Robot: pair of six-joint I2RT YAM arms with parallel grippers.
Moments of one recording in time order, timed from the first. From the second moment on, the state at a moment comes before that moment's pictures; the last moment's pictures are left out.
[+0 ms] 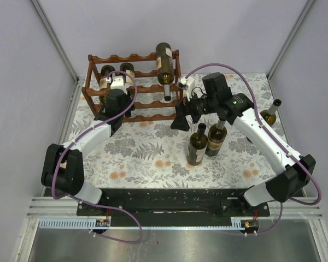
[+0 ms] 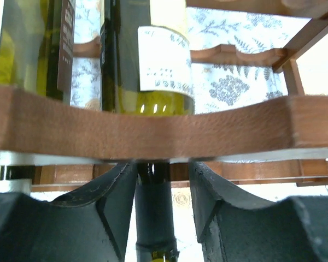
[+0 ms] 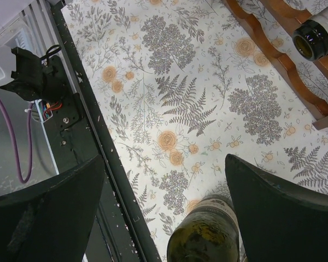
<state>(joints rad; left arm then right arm) -0.30 1.50 0.99 0.10 -0.24 -0.28 0.56 1.47 1.55 -0.72 -0.62 -0.07</state>
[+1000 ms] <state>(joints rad) -0.31 1.26 0.92 0.08 -0.19 -0.14 0.56 1.45 1.54 -0.72 -0.62 -0.08</state>
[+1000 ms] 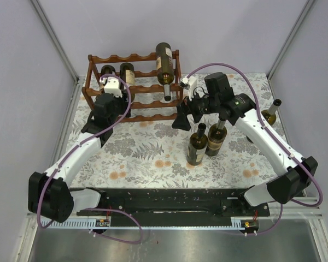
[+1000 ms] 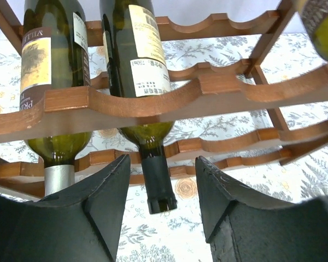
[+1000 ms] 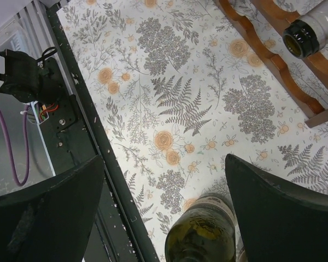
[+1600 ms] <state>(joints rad) -0.31 0.99 1.15 -0.43 0.17 0.24 0.55 1.29 1.69 -0.79 -0.35 -0.19</state>
